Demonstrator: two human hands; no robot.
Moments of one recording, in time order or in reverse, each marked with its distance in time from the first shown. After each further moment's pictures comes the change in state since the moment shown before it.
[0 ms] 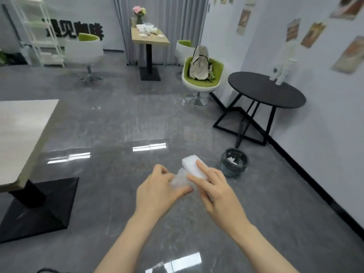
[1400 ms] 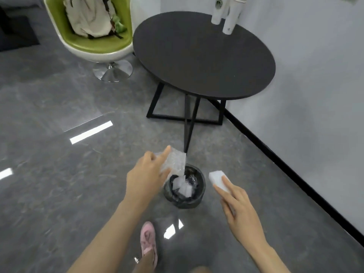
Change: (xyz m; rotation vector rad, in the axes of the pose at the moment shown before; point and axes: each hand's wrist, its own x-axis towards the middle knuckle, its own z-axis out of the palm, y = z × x) left_hand 0.740 0.308 0.390 0.134 -0.236 0.363; right_hand 0.255 0.743 -0.036 -0.049 0.051 0.781
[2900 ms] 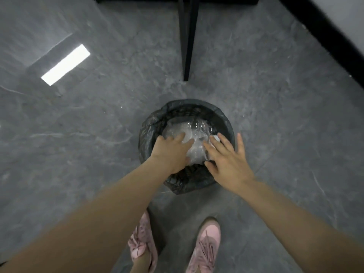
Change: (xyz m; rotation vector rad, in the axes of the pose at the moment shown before) left_hand 0.158 -0.095 0.507 0.487 -0.930 0.351; right_hand 0.138 0.309 0.398 -0.415 -0.615 0.092
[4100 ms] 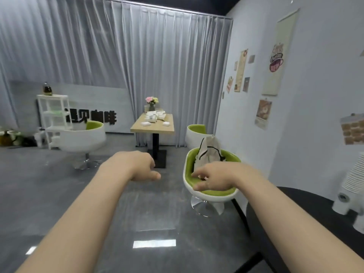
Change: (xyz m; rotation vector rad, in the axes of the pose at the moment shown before) left_hand -0.897 -0.268 -0.436 -0.363 0.651 -0.933; right_hand -0.271 -0.555 -0.812 -0.463 0.236 -0.717
